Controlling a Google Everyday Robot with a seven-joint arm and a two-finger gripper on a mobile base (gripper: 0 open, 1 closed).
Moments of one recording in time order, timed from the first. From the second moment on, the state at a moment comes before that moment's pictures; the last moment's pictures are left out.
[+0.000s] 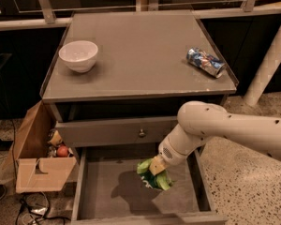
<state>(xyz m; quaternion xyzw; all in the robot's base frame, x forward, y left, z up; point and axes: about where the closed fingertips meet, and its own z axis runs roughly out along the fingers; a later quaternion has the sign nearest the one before) 0.456 -0.071 0.603 -0.33 0.92 0.20 0.06</state>
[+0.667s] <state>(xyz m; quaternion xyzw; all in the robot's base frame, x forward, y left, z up) 0.469 -0.081 0.577 -0.30 0.93 0.21 0.05</state>
